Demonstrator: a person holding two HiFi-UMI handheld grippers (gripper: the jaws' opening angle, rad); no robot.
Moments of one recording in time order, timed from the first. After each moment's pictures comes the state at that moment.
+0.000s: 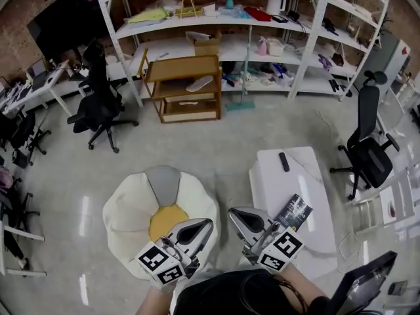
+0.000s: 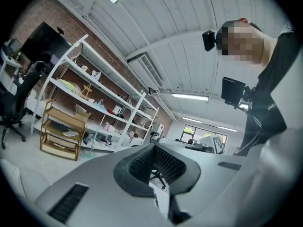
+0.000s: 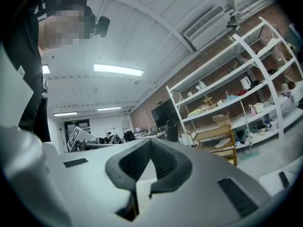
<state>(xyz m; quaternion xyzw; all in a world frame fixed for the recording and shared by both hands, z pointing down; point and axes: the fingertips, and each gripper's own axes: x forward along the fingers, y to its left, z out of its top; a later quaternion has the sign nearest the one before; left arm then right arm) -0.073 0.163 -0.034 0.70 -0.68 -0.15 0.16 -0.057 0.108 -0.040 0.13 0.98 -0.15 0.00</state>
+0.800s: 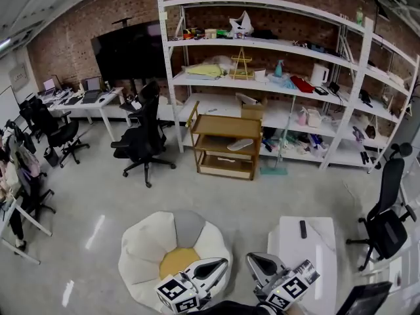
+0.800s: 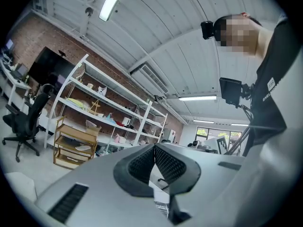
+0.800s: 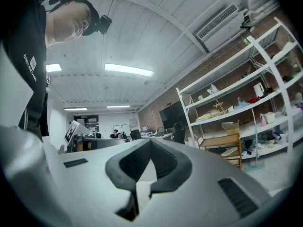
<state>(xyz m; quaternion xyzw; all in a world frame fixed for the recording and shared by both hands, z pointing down) -0.072 0.175 -0.075 0.65 -0.74 -0.14 0.11 -0.053 0.109 -0.073 0.18 0.98 -0.11 0.02</state>
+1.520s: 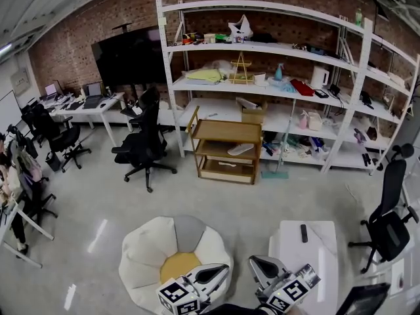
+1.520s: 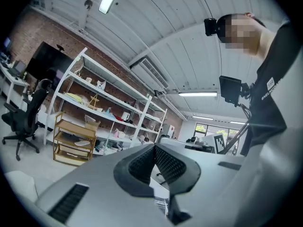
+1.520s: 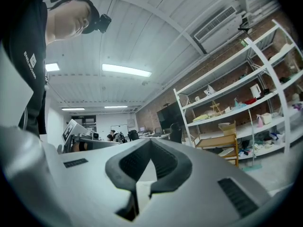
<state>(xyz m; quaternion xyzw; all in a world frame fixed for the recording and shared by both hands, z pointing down) -0.069 0.162 -0.064 0.66 -0.73 -0.12 0.13 -0.057 0.088 -0.069 0.16 0.98 -0.11 0.02</state>
